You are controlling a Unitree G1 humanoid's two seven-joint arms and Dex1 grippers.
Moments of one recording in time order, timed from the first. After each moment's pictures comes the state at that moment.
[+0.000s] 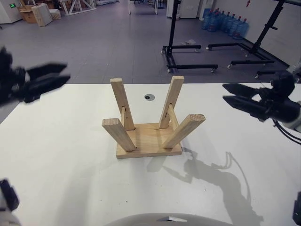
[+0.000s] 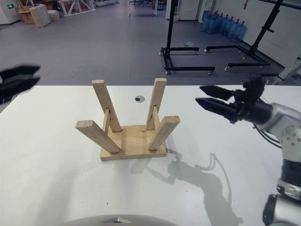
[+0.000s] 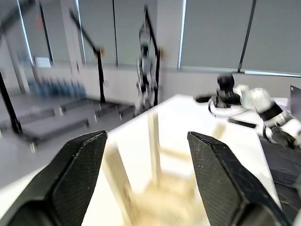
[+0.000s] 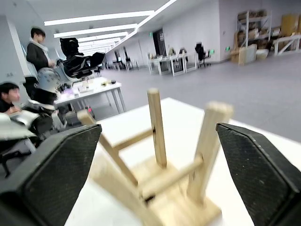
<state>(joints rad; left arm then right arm) -0.25 0.99 0.63 -0.05 -0.83 0.89 -1.37 -0.25 -0.93 -0.44 -0.01 0.93 0.80 1.24</state>
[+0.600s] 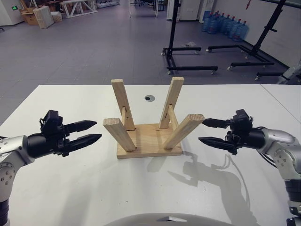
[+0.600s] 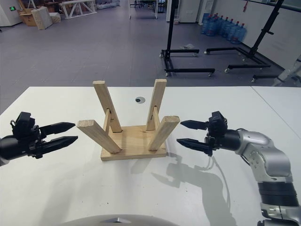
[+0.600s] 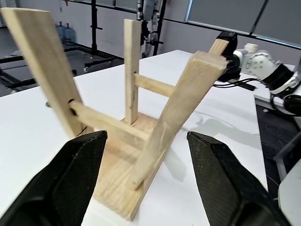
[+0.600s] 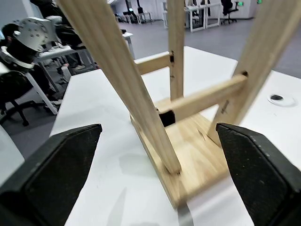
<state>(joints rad) 0.06 0.78 0.46 -0.42 -0.81 0.75 -1.14 -0.12 -0.76 -0.19 -0.12 0.73 0.55 1.28</state>
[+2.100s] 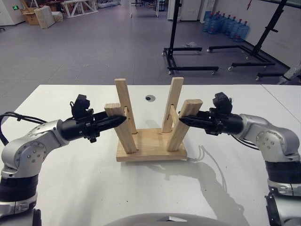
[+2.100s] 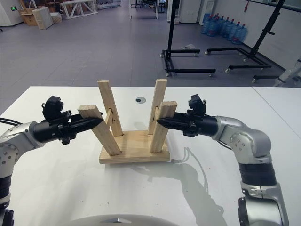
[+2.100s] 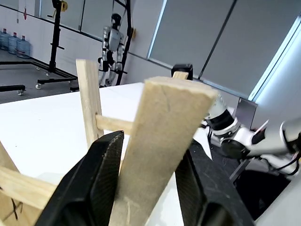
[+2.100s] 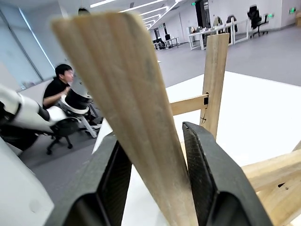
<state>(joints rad) -0.25 0.69 0.23 -0.29 -1.10 0.90 -0.90 -0.40 -0.67 -0.13 -0.12 0.98 0.96 1.07</state>
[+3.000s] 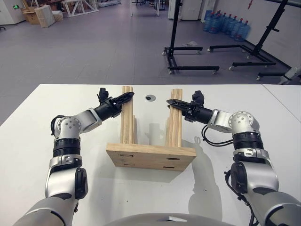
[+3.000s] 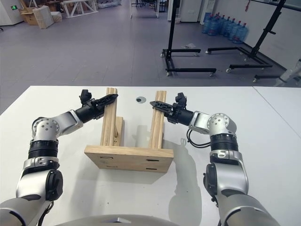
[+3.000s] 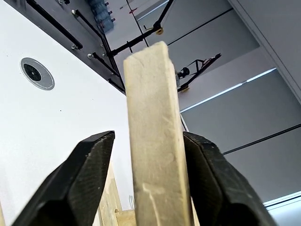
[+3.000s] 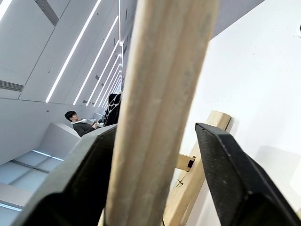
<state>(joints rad) -0.64 0.31 0.31 0.46 -1.12 1.05 -0.37 -0.71 -0.39 -0.23 0.58 0.94 1.17 0.71</state>
